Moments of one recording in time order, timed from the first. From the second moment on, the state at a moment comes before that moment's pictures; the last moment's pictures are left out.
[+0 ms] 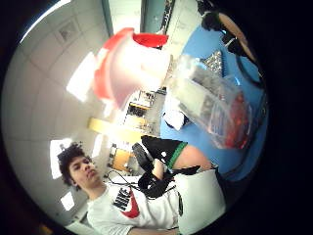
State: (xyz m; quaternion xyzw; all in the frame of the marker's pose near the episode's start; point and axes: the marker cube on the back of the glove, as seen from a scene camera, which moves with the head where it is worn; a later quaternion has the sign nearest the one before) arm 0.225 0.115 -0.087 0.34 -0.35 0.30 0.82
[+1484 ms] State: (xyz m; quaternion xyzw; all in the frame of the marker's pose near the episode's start) arm 0.206 0.064 -0.073 0.38 -0.43 0.25 0.78
